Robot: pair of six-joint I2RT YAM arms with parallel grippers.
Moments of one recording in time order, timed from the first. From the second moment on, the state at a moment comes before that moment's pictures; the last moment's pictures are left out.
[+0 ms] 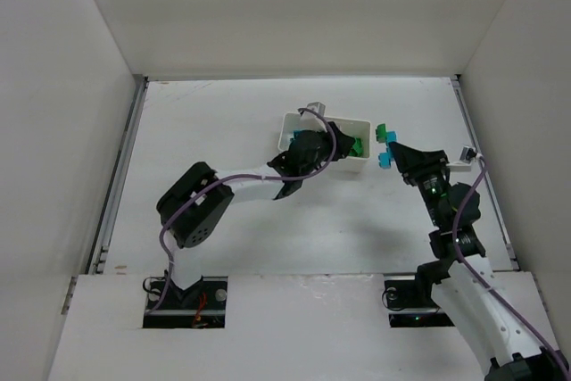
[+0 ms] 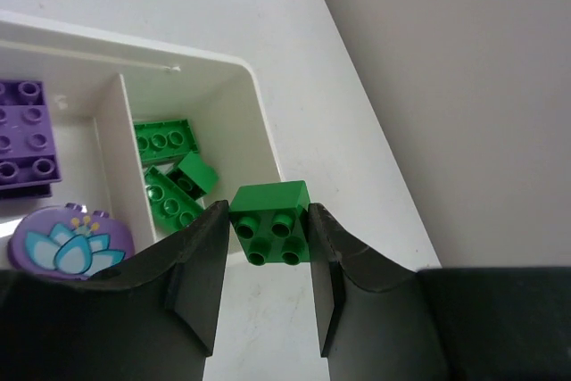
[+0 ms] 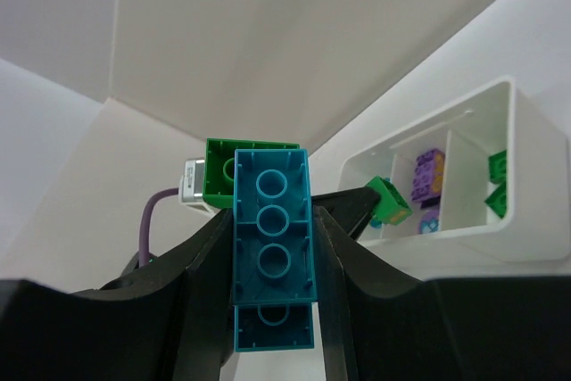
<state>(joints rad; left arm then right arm) -0.87 1.82 1.07 0.60 -0.19 -0.76 0.22 0.53 0.35 0.35 -0.01 1.06</state>
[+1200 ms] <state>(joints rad) -1.01 1.75 0.62 1.10 -0.23 -1.16 0.37 0.86 0.33 0.51 0.00 1.16</state>
